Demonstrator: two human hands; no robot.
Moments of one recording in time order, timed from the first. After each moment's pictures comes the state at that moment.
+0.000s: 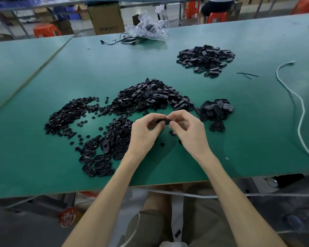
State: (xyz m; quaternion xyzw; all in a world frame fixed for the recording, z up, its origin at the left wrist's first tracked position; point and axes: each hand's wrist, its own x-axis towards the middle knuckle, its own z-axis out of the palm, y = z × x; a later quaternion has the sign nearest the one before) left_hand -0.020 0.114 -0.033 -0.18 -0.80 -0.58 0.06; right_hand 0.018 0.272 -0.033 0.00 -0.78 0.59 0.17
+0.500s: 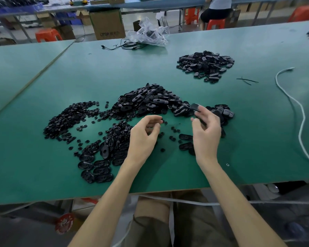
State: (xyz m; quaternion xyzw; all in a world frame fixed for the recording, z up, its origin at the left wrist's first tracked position) left_hand -0.023 0.115 -0.033 -0.15 -0.81 -0.56 0.10; right_hand 0.014 0.280 -0.033 -0.17 -0.67 0.64 0.32
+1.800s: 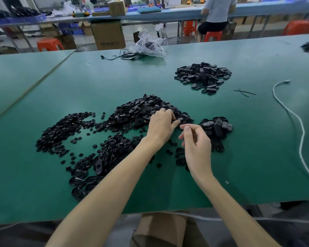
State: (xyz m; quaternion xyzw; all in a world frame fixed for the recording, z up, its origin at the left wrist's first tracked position) left_hand -0.103 0.191 -0.008 -0.21 -0.94 -0.26 0.05; right_hand 0.008 0.277 -0.036 -0.13 -0.72 0.63 0.27
